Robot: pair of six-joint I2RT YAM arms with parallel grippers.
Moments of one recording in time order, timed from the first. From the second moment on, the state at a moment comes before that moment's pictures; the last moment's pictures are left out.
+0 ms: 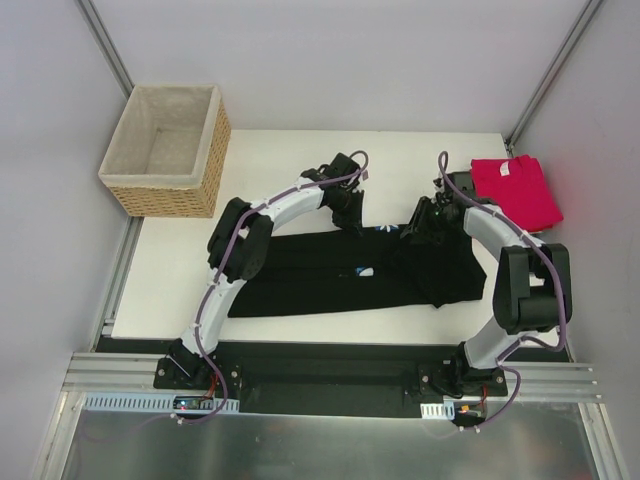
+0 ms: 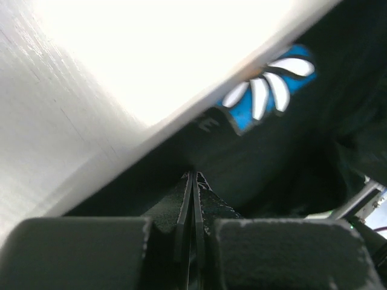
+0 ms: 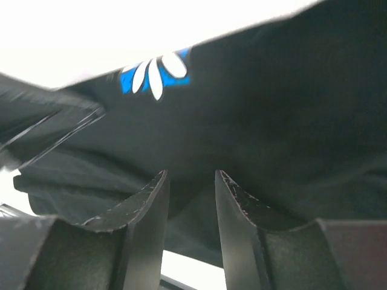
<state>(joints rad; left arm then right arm) -0.66 2.33 1.93 -0.63 0.41 -0.49 0.10 1.65 1.08 -0.52 -0.36 0.45</state>
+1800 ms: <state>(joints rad) -0.64 2.34 1.81 -0.50 0.44 -0.57 0.33 1.55 1.14 -0.68 0.06 0.46</state>
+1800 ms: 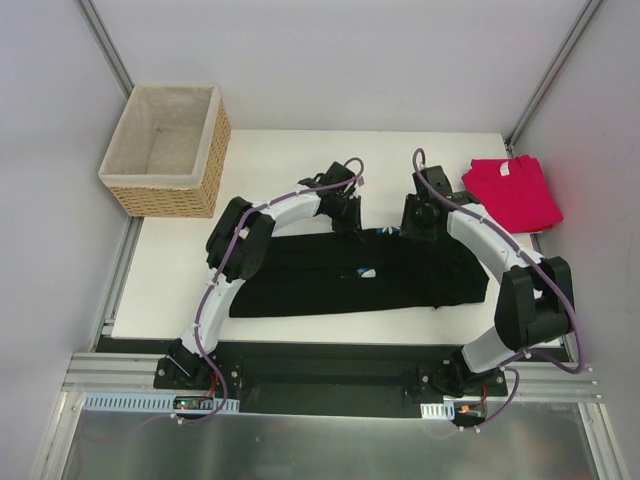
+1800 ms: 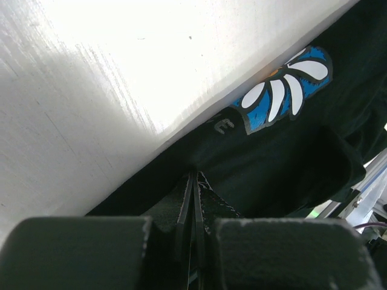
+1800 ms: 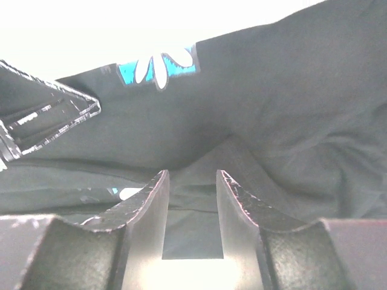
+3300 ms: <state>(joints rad) -0.59 2.29 1.74 -0.53 0.44 -0.56 0.26 1.32 1.00 -0.80 -0.02 0.44</state>
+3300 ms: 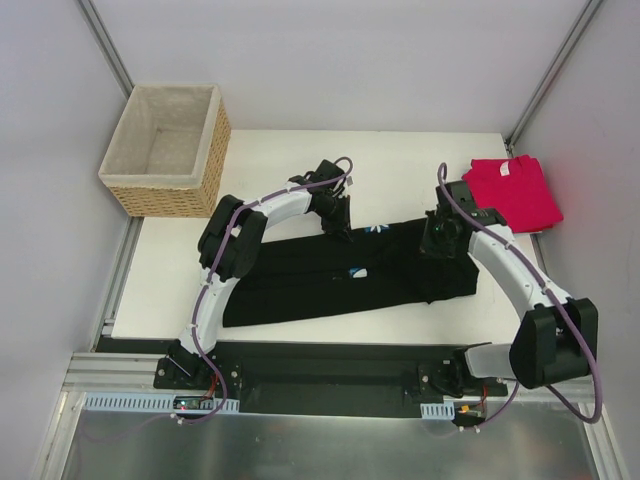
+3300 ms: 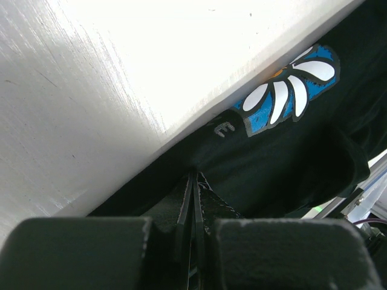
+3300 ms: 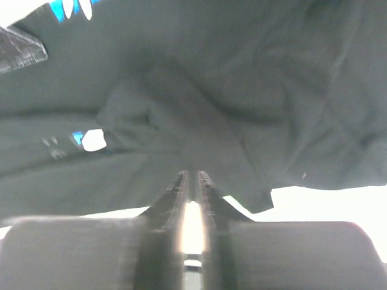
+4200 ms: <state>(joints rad) -0.59 2.29 1.74 -0.53 0.44 -0.56 0.23 1.64 1.09 -0.66 -0.23 0.40</state>
